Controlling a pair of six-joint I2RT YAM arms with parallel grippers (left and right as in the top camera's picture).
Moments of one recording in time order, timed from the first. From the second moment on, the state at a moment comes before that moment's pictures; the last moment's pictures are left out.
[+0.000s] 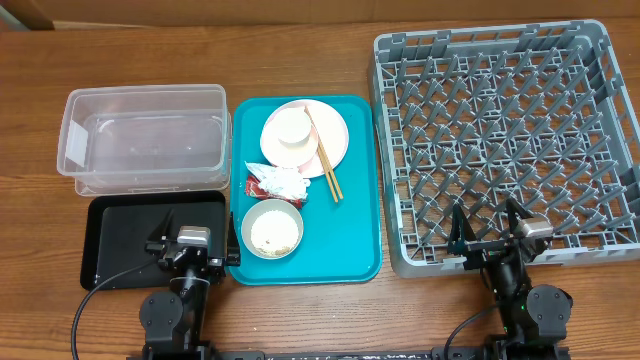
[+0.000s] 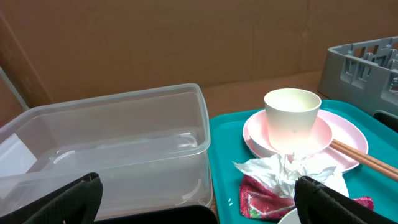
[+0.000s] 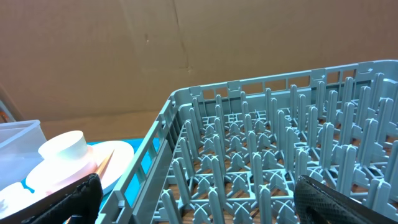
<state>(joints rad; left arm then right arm) 0.03 0.02 0.01 -0.07 0.08 0.12 0.01 0.01 0.02 -0.02 -0.17 0.18</state>
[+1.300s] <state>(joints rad) 0.03 0.02 0.01 -0.05 0.08 0.14 0.01 0.01 0.02 -0.02 -0.17 0.18</state>
